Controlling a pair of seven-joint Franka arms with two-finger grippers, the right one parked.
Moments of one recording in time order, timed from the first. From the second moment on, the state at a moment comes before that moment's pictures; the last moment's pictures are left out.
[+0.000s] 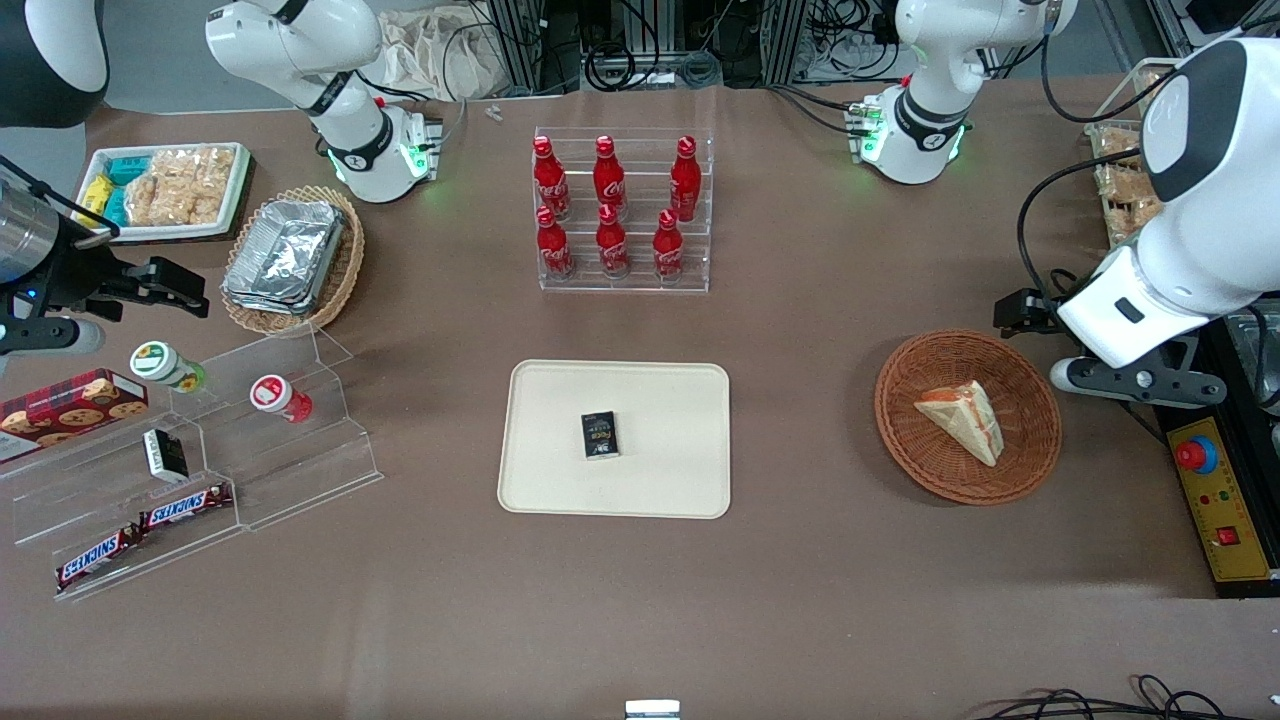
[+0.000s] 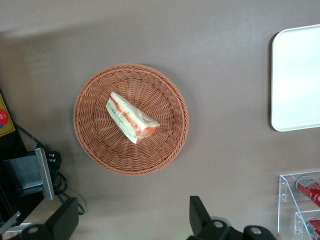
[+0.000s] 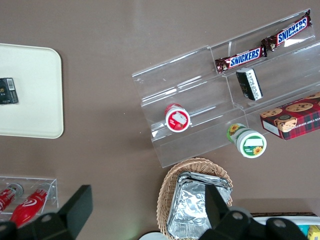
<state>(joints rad) 0.03 0.17 -0.20 -1.50 0.05 1.57 0.00</state>
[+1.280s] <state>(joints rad) 0.07 0.22 -0.17 -1.88 0.05 2.02 -0.62</state>
